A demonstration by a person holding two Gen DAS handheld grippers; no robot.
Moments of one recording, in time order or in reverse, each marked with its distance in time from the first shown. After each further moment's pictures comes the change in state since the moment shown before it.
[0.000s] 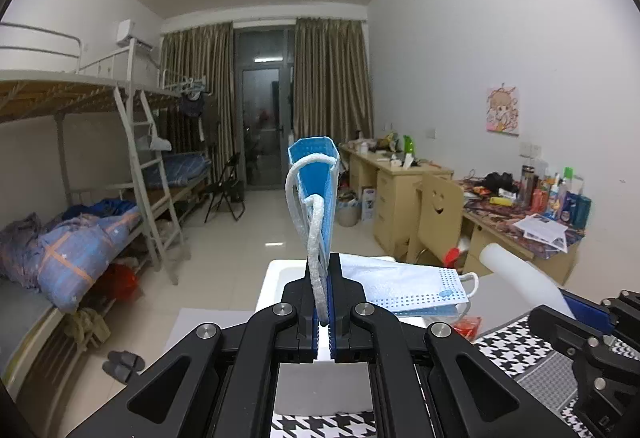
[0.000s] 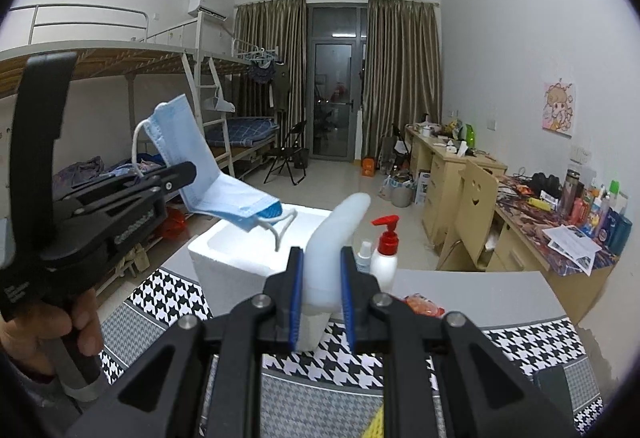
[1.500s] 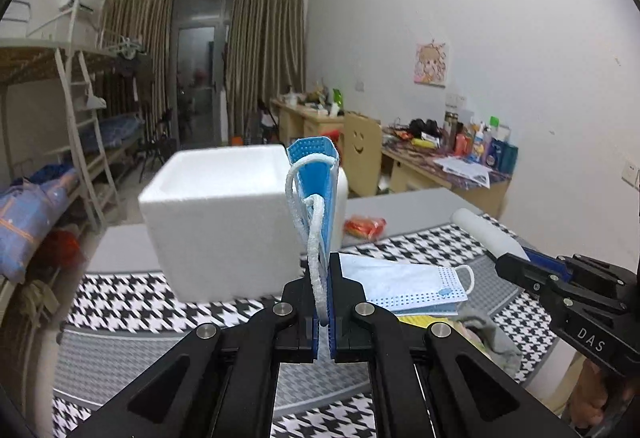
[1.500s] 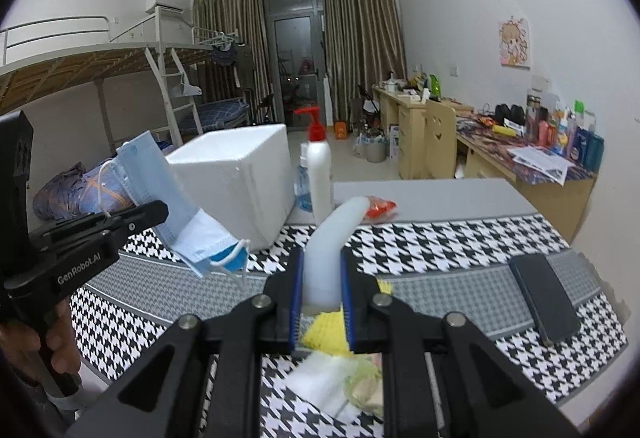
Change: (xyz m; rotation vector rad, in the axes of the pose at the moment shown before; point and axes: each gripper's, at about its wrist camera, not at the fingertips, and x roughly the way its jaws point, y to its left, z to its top) left arm -0.064 -0.050 -0.091 0.019 0.145 -0.262; right arm -0.061 -0.053 -0.105 0.140 0.080 -0.060
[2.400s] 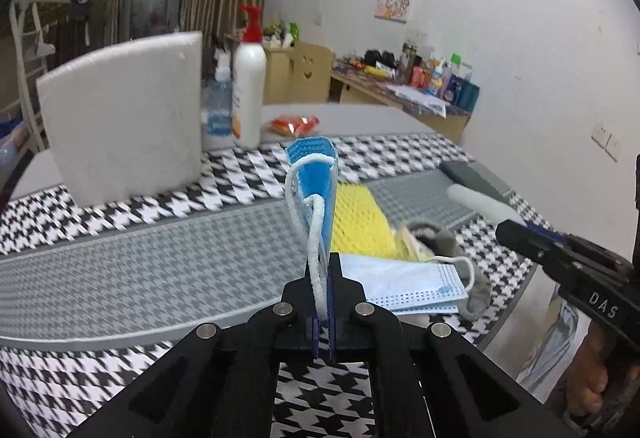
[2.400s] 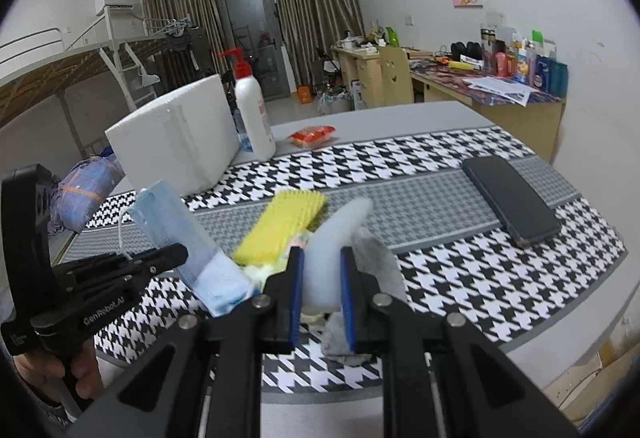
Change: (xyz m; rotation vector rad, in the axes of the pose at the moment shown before) left arm 0.046 -0.056 -0.074 -0.015 0.229 -0.178; right arm -0.010 -0.060 -0.065 0.150 0.123 -0.086
